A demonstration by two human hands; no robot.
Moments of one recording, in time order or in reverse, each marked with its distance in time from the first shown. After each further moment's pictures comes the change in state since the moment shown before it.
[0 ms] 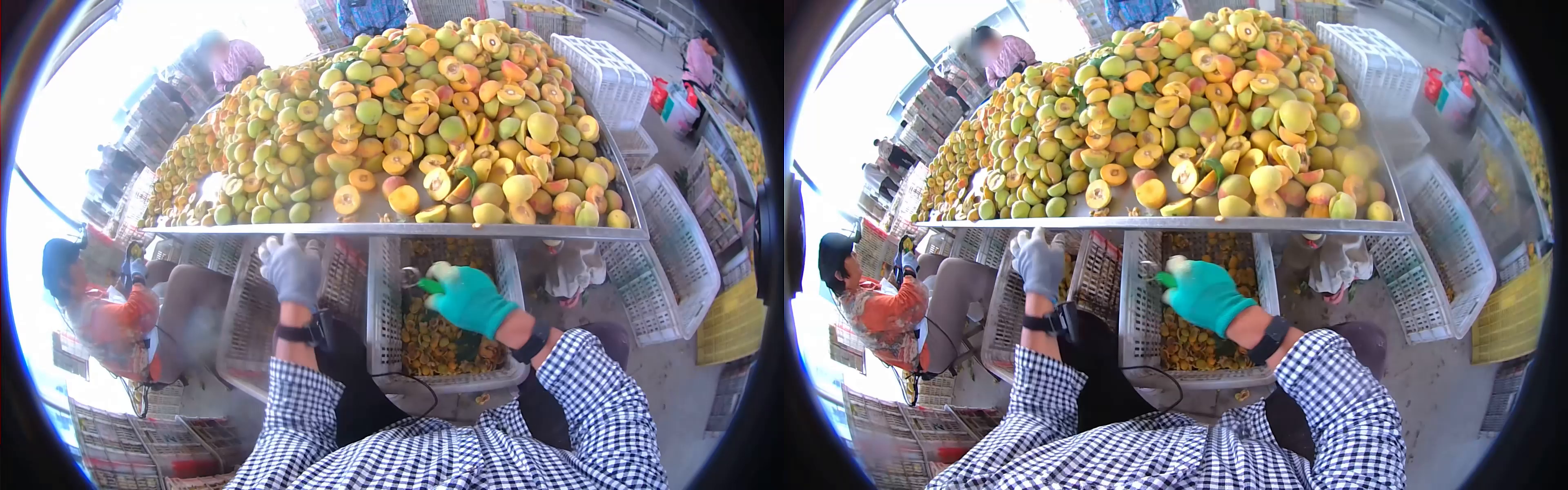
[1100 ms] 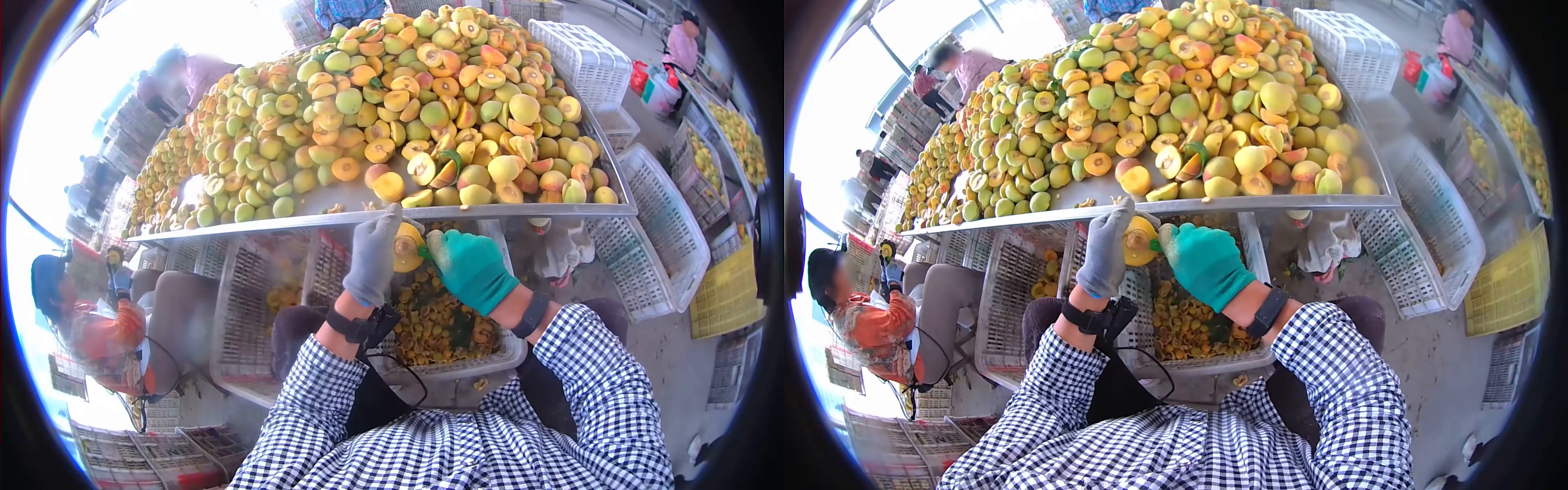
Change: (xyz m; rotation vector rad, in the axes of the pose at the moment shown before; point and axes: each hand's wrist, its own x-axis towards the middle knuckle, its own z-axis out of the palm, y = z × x) left_hand -0.034 0.109 -0.026 -1.820 -0.847 -0.137; right_hand 0.001 -0.003 -0.015 -0.842 0.365 -0.310
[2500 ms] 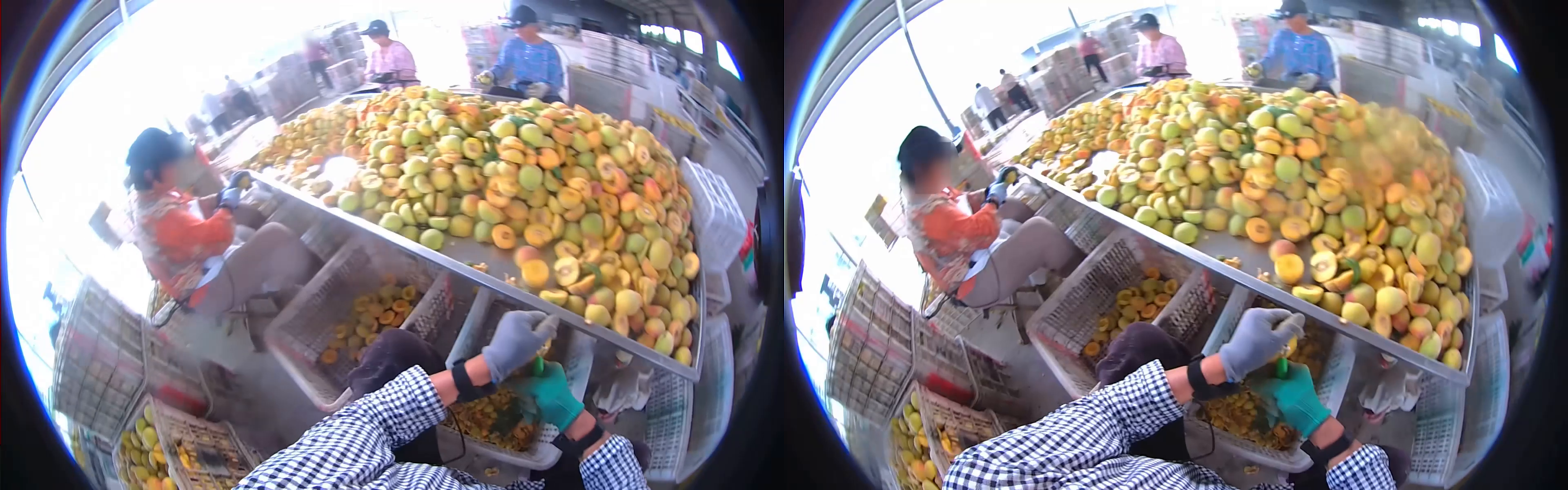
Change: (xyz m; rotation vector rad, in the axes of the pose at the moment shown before) left_hand -0.014 -0.014 0.011 0.303 0.112 0.070; right_hand 0.000 -0.033 -0.015 1.695 -0.740 0.881
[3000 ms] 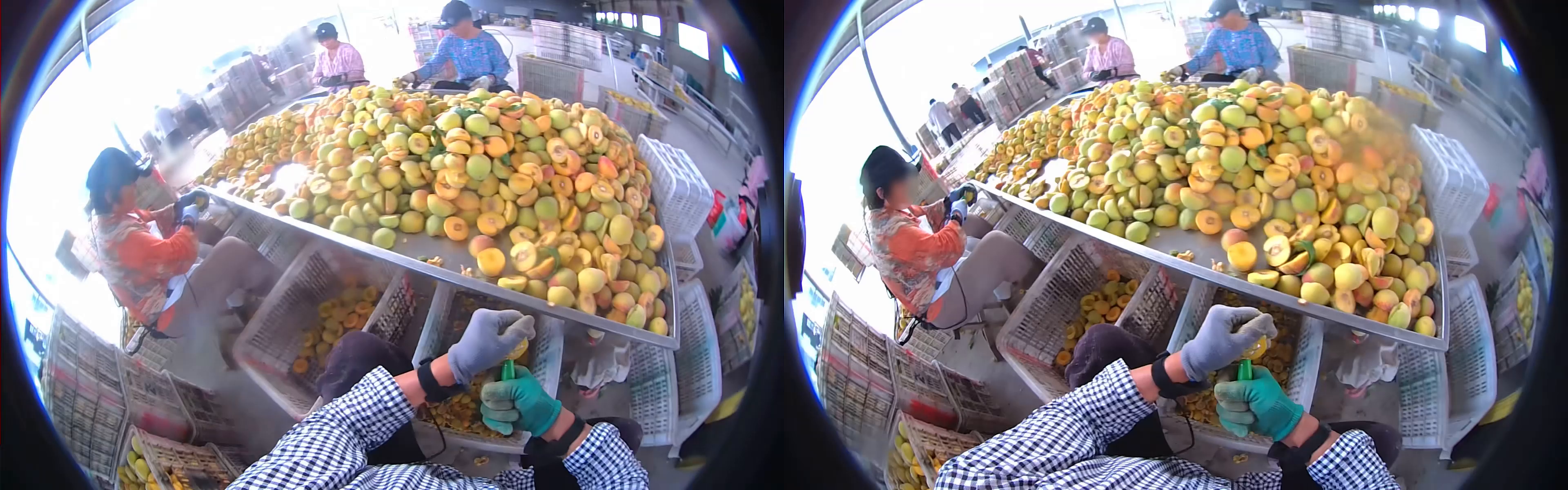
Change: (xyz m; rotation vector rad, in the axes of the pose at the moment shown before) left_hand -0.011 0.014 0.003 -0.049 -0.229 0.175; right_hand -0.039 -0.007 0.005 0.545 -0.316 0.205
